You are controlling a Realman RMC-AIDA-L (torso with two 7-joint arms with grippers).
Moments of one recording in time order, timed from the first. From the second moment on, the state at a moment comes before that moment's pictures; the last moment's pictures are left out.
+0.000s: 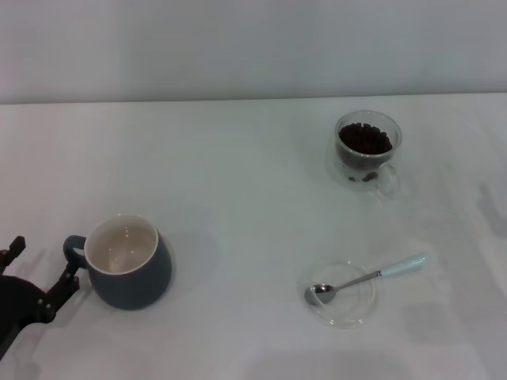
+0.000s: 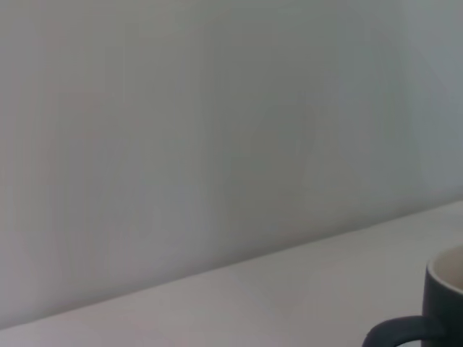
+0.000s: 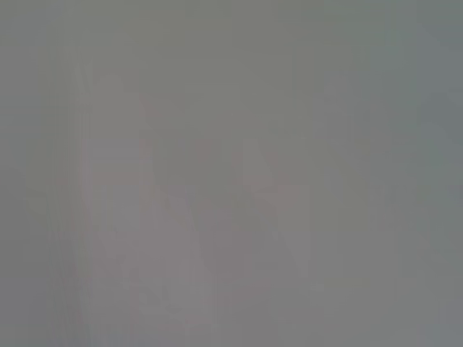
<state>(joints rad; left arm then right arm) -0.26 -2.08 2.83 0.05 -1.00 1.26 -0.12 0.34 2.01 -0.65 0.20 -0.72 -1.53 0.29</state>
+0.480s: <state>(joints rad) -0.30 -2.08 2.82 0.06 -1.00 1.21 -0.12 0.34 2.01 -0.64 0.21 -0.72 -1.52 0.29</state>
